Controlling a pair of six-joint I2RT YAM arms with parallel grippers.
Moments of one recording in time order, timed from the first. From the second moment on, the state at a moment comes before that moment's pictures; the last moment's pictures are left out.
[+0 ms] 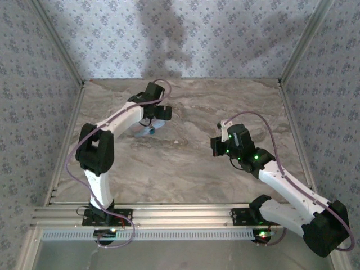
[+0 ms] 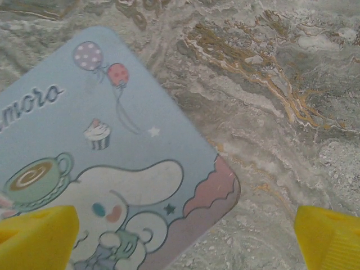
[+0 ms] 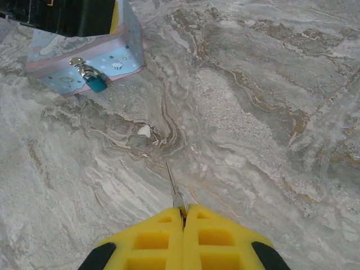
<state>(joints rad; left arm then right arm) -0.48 1.93 1.56 -0.62 -0.13 -0.28 0.56 0.97 0.70 -0.34 -0.06 0.31</state>
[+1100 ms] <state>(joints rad) -0.75 1.90 1.45 -0.60 -0.15 -0.24 0.25 0.82 0.67 -0.51 -0.26 0.33</state>
